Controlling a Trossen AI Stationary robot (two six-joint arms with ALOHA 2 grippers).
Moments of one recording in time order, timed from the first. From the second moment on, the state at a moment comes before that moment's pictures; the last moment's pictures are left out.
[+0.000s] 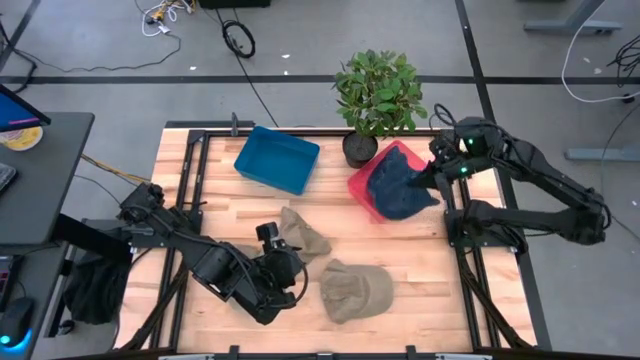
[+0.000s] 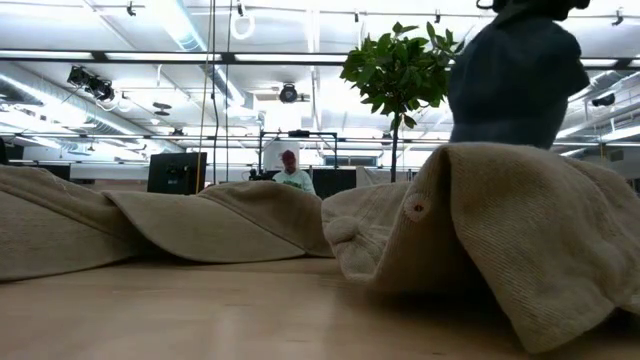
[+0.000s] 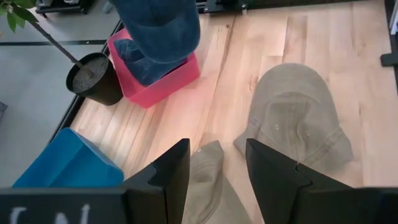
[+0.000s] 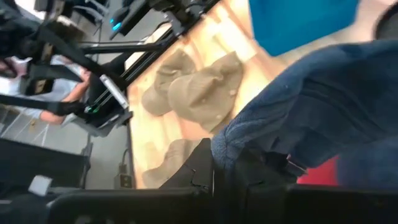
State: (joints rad) left arm -0.63 1.77 1.86 -1.12 -0.80 -0.58; right arm -0.53 0.77 1.01 -0.89 -0.58 0.37
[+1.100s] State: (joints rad) left arm -0.63 1.77 1.86 -1.12 -0.79 -0.62; right arm -0.87 1.06 1.01 -0.84 -0.79 0.12
